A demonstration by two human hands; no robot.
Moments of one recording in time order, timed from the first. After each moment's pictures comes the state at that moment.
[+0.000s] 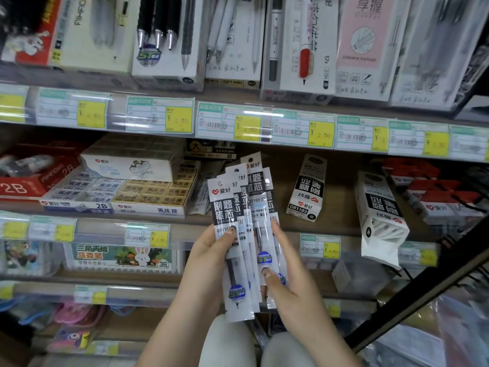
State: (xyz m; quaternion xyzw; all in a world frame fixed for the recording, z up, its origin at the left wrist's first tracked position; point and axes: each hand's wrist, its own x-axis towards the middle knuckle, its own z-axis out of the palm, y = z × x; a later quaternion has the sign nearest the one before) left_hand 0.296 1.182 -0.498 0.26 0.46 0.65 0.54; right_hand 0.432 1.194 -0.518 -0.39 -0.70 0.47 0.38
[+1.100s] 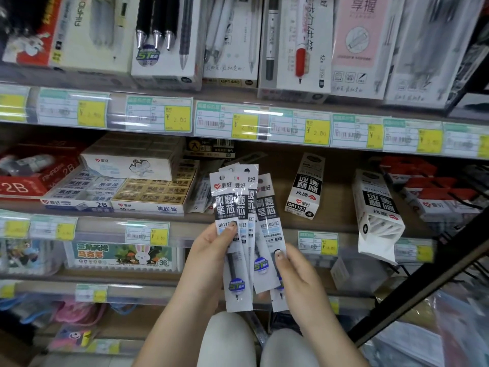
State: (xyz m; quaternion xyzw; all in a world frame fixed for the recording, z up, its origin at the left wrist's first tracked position) left_hand 0.293 1.184 -0.501 0.29 0.48 0.62 0.54; right_hand 0.435 1.199 -0.524 -0.45 -0.62 0.50 0.41
